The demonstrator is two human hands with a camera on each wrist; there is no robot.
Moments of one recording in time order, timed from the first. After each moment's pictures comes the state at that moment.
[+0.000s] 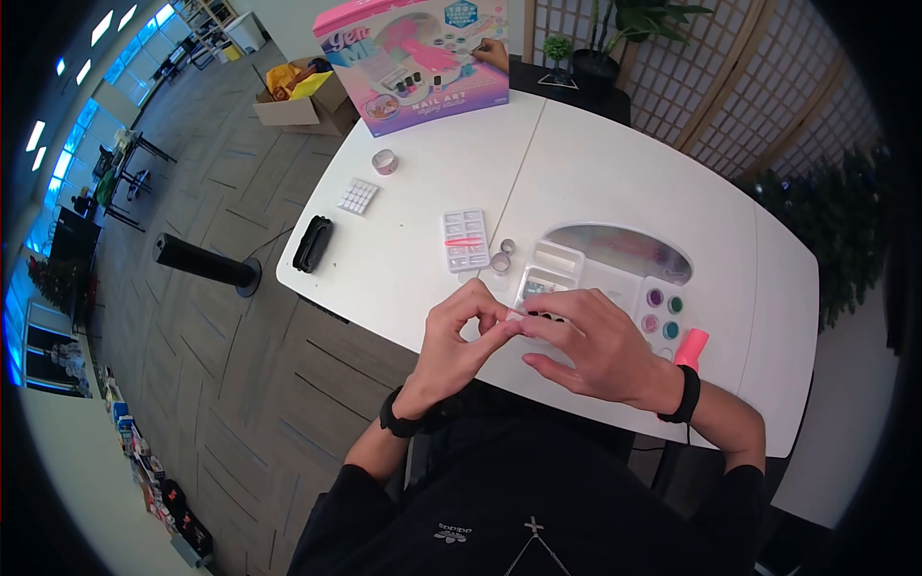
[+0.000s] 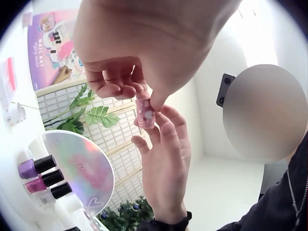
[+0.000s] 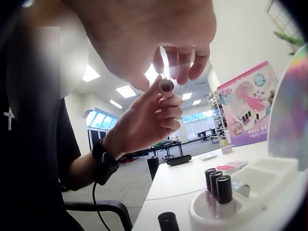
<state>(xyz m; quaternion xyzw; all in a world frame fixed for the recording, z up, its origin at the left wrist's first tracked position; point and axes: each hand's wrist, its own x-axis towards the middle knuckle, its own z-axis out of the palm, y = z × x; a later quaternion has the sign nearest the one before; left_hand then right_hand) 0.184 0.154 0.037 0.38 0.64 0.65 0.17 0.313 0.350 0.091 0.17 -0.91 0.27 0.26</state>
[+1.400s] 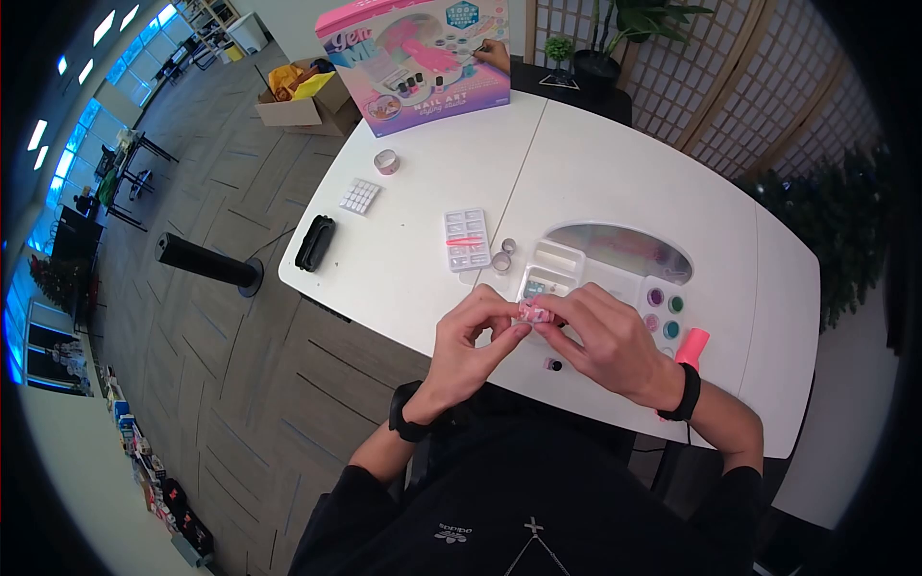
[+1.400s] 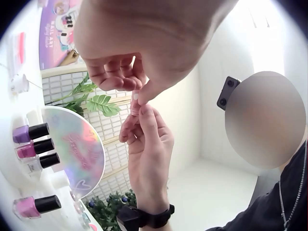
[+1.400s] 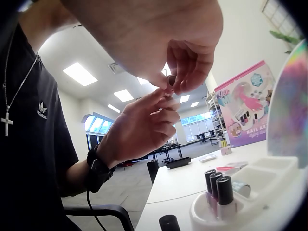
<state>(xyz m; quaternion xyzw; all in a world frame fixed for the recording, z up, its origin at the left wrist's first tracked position) 0.203 0.159 0.034 0.32 0.60 0.70 0.23 0.314 0.352 0.089 0.11 -0.92 0.25 0.27</state>
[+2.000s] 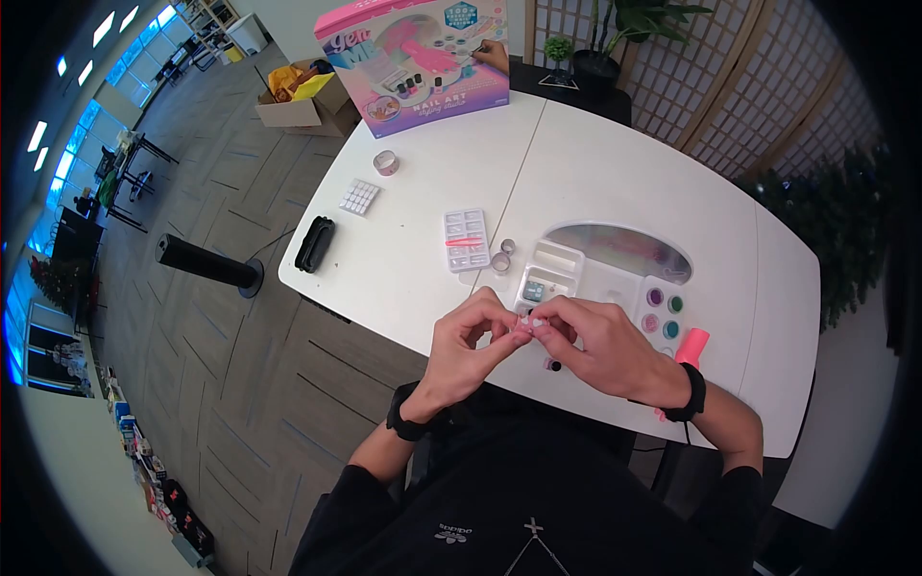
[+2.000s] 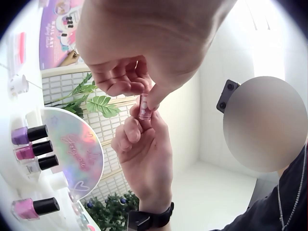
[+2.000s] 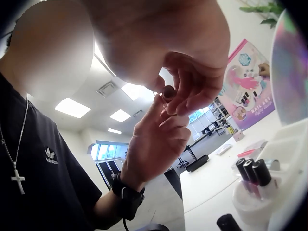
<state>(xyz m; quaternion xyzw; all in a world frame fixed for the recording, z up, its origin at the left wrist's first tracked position) 0.202 0.157 0.037 0.31 0.56 0.72 0.27 0.318 0.352 0.096 0.01 -0.87 0.49 0.06</state>
